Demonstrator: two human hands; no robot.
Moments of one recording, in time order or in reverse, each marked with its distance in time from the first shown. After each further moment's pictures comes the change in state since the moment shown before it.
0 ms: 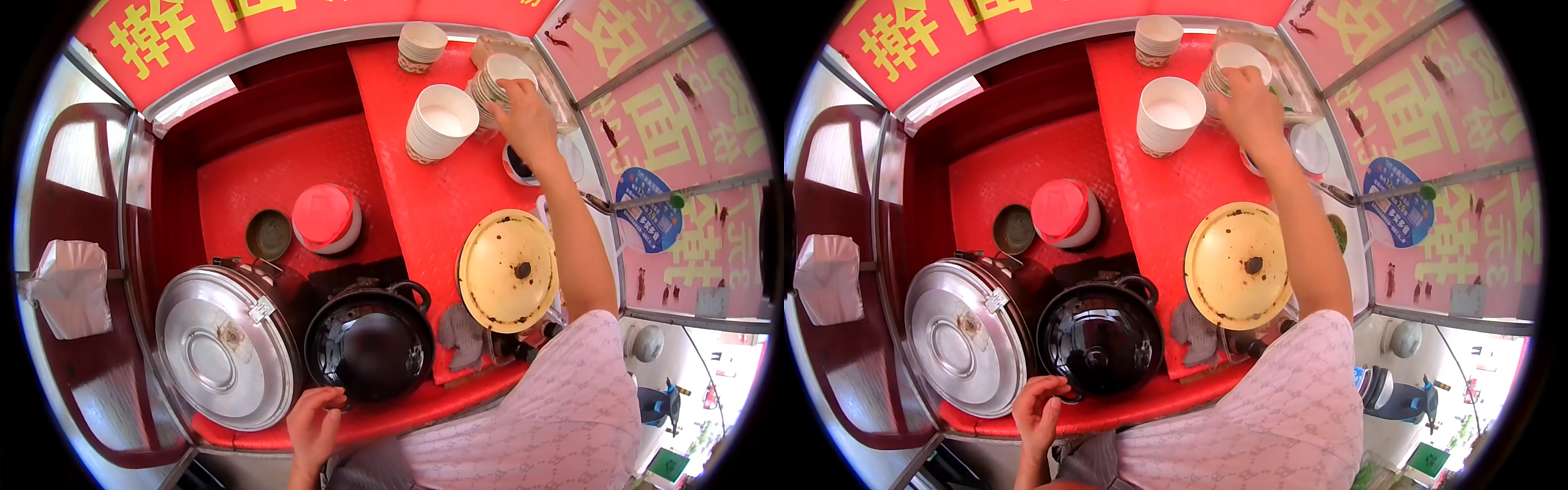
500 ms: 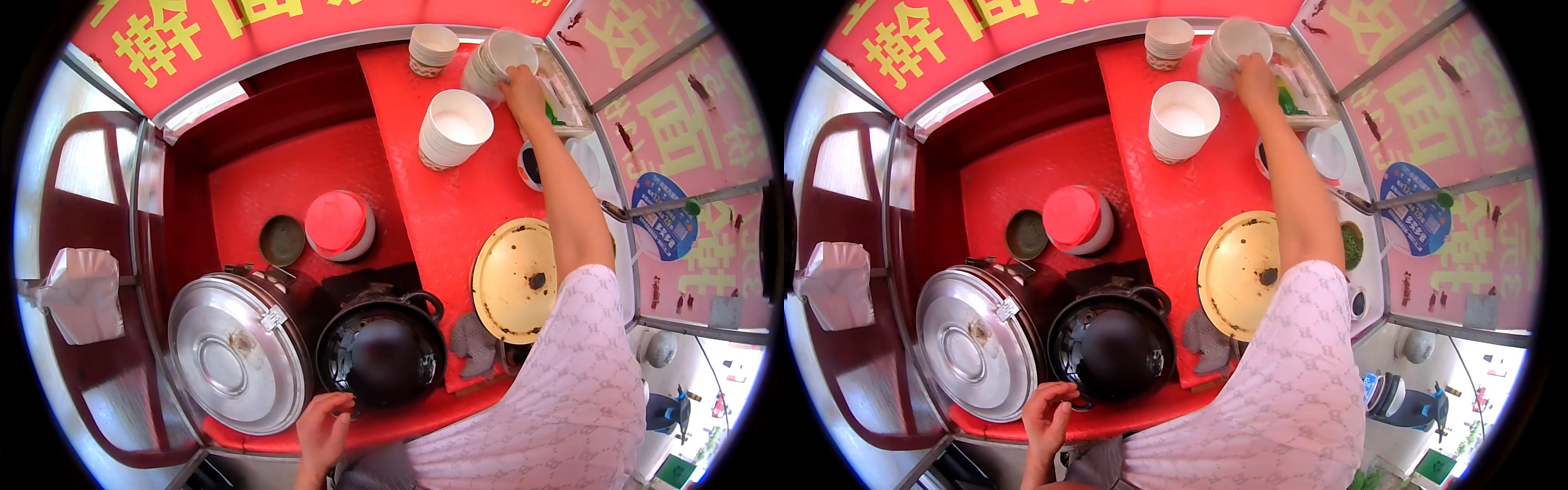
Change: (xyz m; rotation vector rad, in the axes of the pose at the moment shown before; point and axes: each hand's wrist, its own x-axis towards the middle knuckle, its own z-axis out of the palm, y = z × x) left_hand 0.005 -0.002 -0.004 0.108 -0.052 -0.057; right_hand 0.075 0.089 0.097 -0.098 0.042 0.040
